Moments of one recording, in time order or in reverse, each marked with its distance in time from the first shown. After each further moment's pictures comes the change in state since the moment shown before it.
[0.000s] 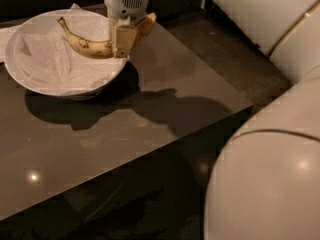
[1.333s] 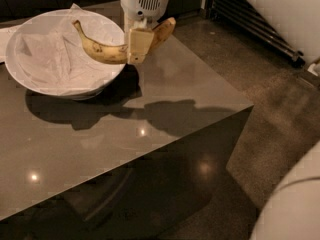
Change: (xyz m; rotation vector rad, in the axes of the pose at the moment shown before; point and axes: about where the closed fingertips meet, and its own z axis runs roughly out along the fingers) arm 0.026 0.043 -0.025 -0.033 0.028 0.120
